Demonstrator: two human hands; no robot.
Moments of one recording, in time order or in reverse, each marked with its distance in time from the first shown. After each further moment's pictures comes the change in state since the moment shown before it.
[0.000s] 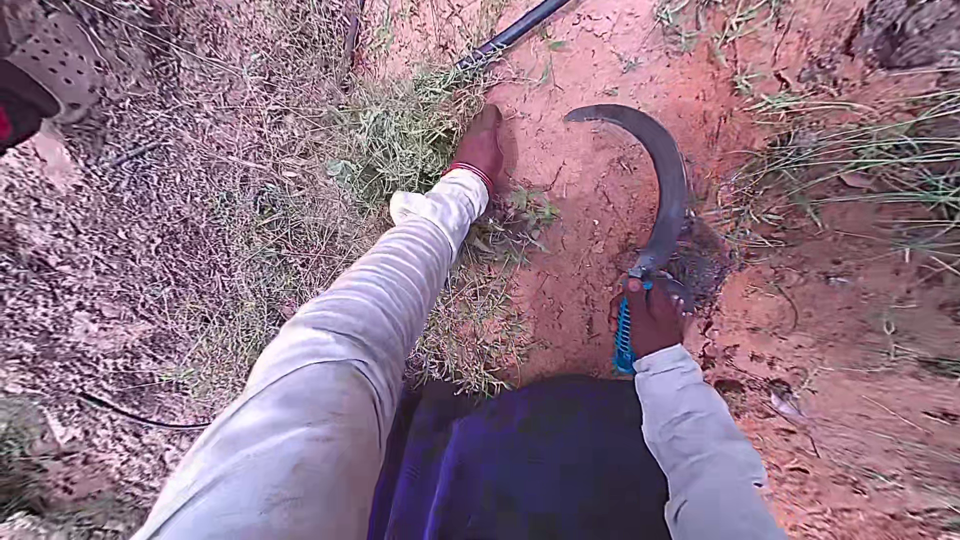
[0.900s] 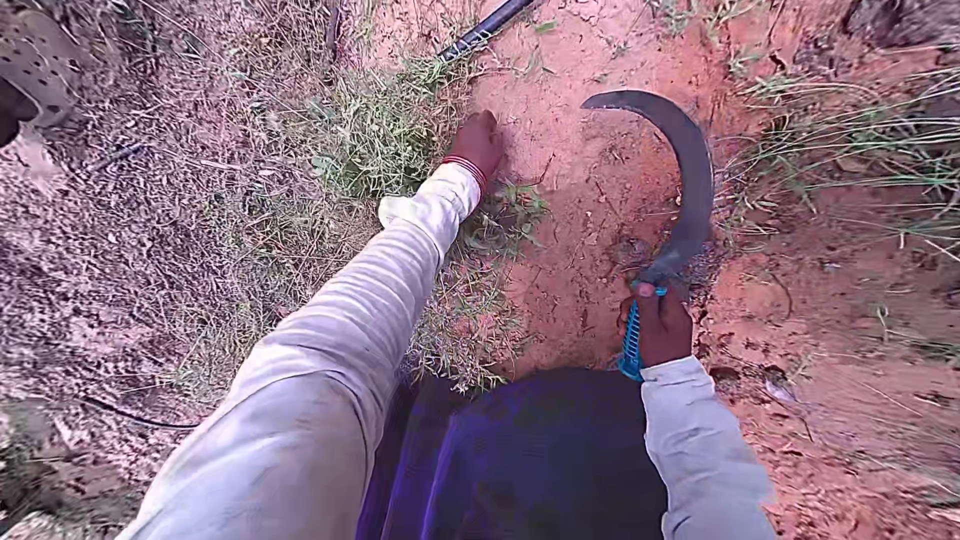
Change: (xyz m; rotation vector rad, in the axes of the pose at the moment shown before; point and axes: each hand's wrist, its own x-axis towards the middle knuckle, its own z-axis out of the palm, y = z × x) left_hand 0.001 0.012 0.000 -0.017 -0.156 -0.030; right_hand -0.013 0.009 -0.017 0.016 0.084 -0.054
